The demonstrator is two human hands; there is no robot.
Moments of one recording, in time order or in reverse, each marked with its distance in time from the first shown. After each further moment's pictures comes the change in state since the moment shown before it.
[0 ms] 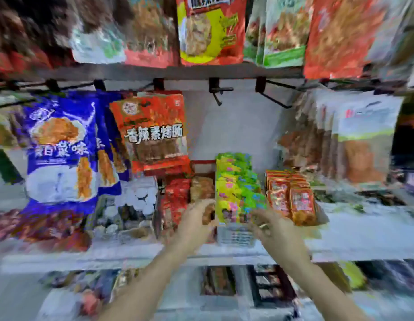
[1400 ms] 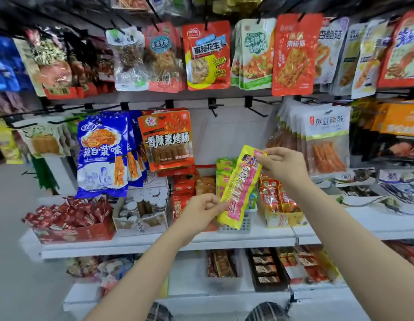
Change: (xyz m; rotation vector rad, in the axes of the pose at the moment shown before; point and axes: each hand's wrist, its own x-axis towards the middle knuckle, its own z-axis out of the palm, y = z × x) left_hand -0.077 0.107 -0.066 -0.511 -0.243 -0.245; right_hand 0.010 -0.089 -0.124 0.823 0.227 0.212
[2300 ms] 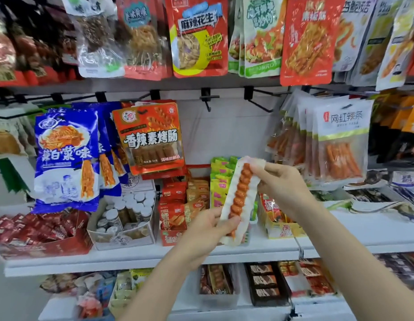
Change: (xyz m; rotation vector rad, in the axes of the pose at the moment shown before) left_hand 0.044 -0.023 0.025 -0.254 -0.147 -0.071; right_hand 0.033 0.046 0.009 0.172 -0.266 0.089
